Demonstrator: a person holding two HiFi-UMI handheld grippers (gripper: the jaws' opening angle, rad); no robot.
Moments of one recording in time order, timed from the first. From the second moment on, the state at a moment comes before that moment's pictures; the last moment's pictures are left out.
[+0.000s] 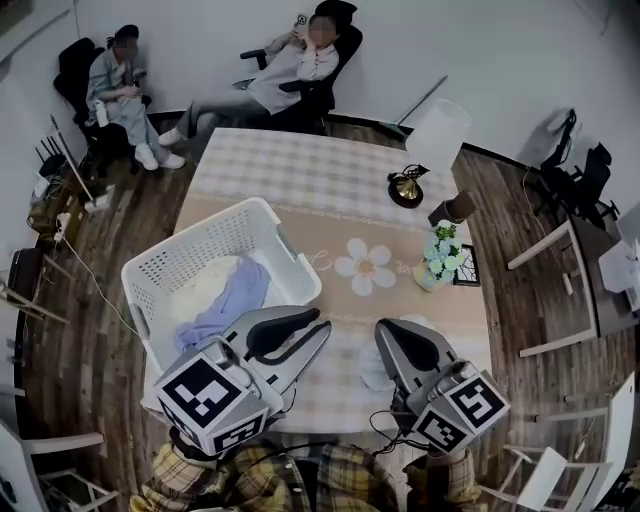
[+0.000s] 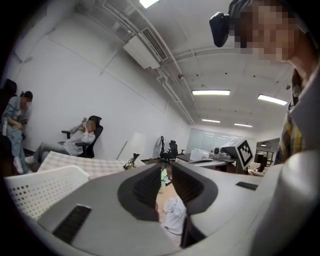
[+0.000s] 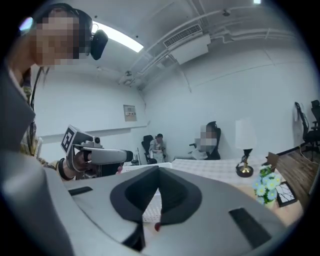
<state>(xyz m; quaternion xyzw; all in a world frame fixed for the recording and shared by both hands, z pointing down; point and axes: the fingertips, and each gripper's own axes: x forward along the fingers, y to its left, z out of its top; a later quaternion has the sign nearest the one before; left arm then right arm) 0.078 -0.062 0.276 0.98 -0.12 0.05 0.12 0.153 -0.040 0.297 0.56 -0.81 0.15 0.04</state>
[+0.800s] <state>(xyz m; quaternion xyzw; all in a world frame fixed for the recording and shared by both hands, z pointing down) 0.012 -0.071 0.228 0.99 -0.13 0.00 0.09 0.051 -0.061 0.241 0.54 -0.84 0.09 0.02</state>
